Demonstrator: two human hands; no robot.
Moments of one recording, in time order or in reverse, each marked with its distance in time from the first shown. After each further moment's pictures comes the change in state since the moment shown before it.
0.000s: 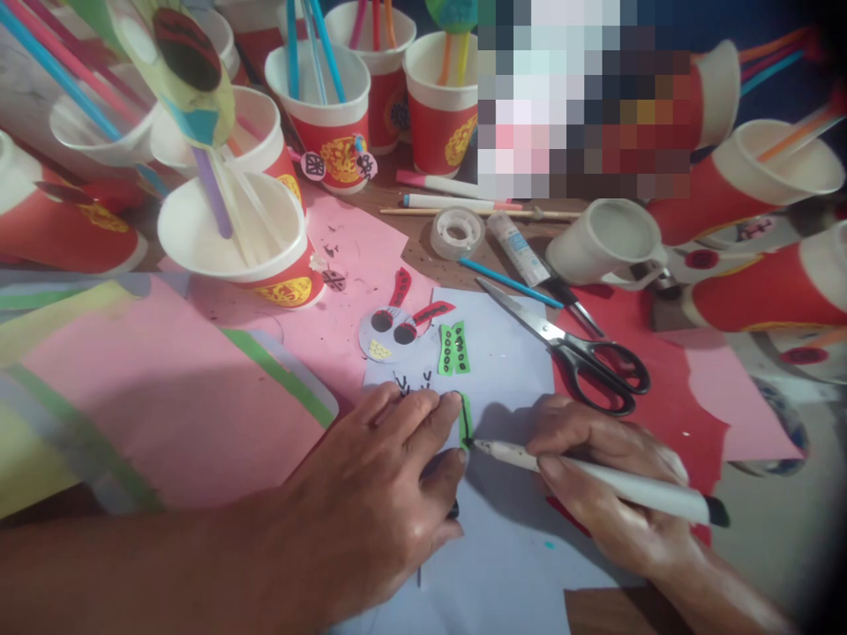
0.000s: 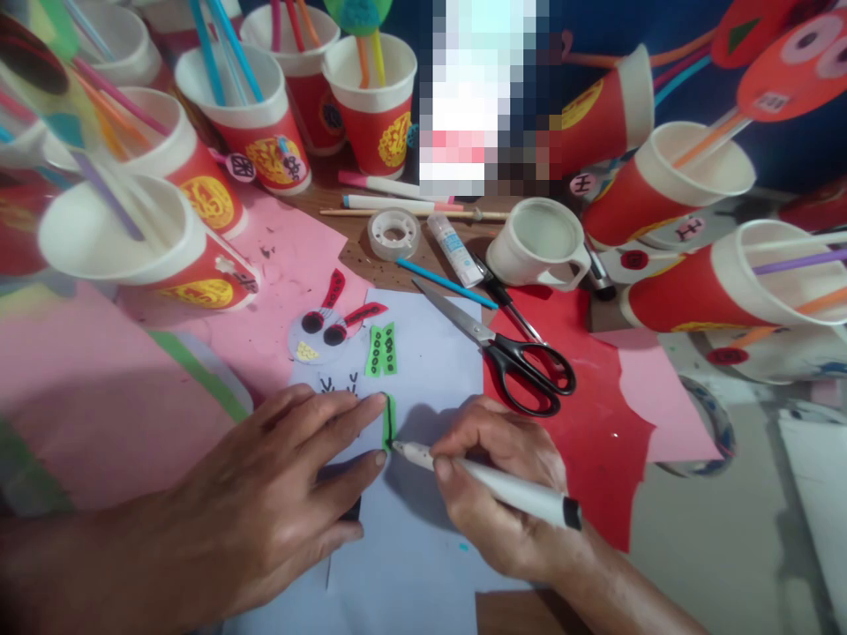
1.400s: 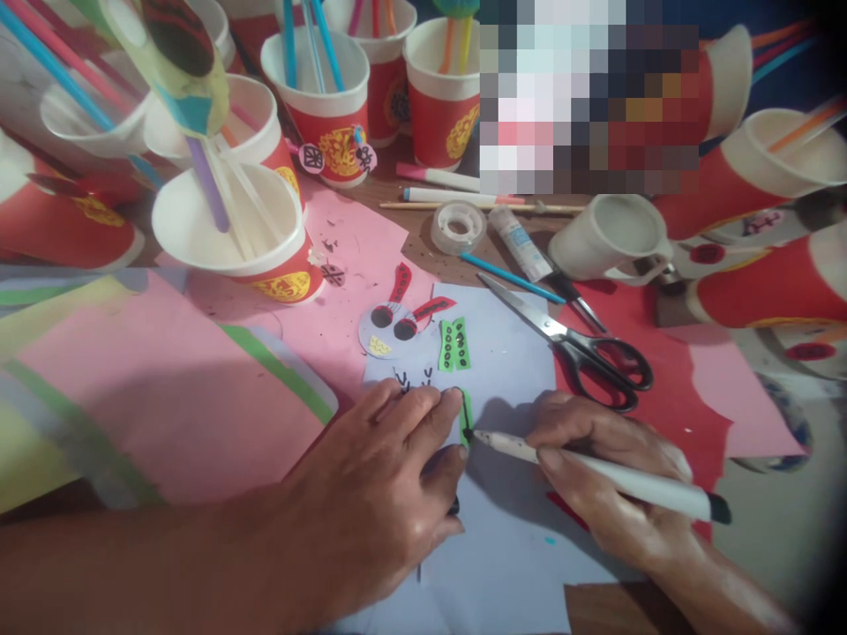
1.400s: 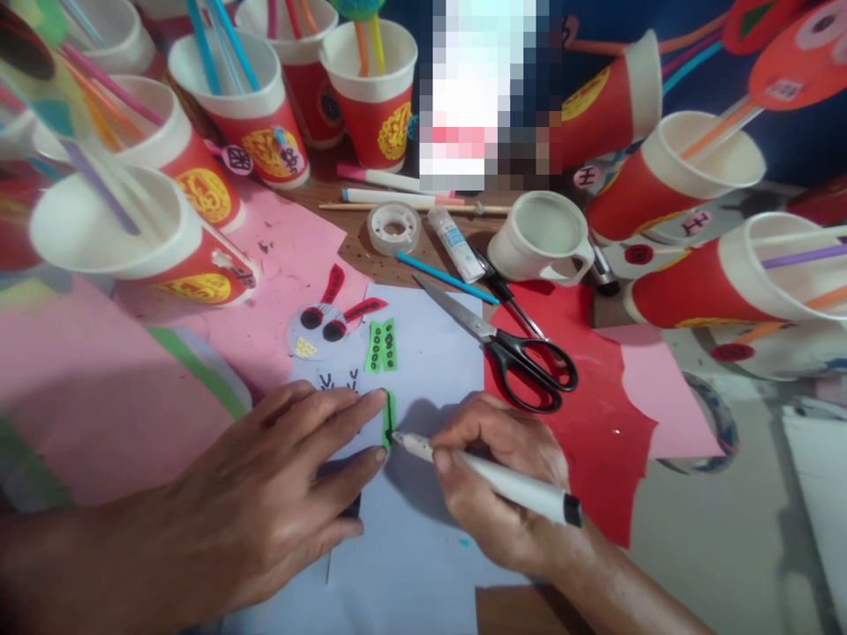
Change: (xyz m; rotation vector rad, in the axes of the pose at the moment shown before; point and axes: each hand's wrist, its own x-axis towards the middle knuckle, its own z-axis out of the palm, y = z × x) left_hand -0.003 0.000 0.000 -0.013 0.001 -0.003; right_hand -0.003 -0.002 0.004 0.033 0.075 0.104
